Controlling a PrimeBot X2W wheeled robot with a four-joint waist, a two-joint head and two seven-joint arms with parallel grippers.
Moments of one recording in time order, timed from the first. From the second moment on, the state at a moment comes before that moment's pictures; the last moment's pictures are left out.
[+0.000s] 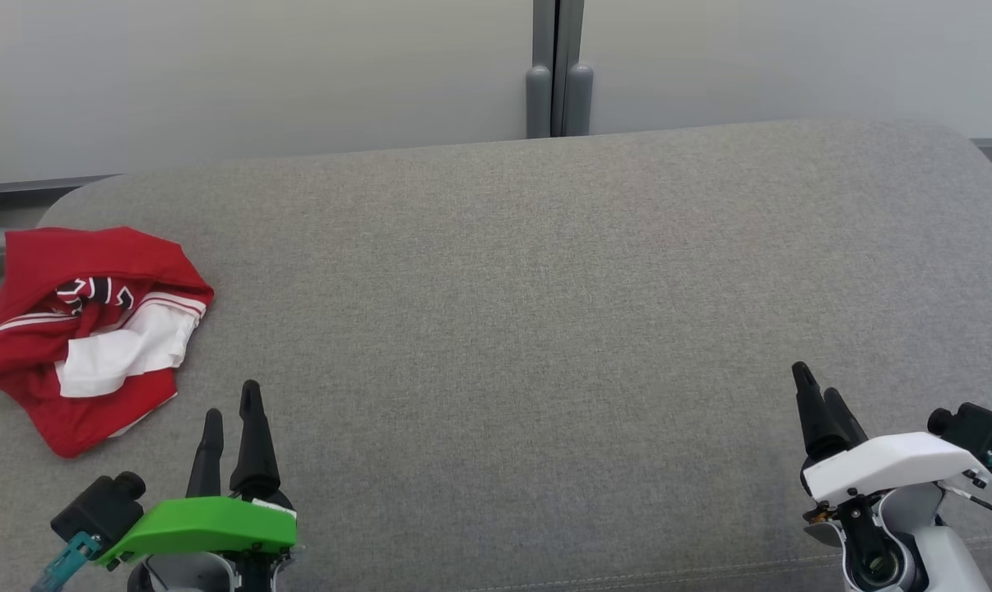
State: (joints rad) left arm -0.05 0.05 -0.07 0.22 -0.89 -0.01 -0.17; right arm -0.12 -0.04 -0.10 0.30 0.85 0.13 0.03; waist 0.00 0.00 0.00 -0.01
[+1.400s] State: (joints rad) left arm -0.05 0.13 -0.10 0.26 -0.35 0.05 -0.19; right arm -0.17 -0.06 0.09 0.32 0.29 0.13 -0.14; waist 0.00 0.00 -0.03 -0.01
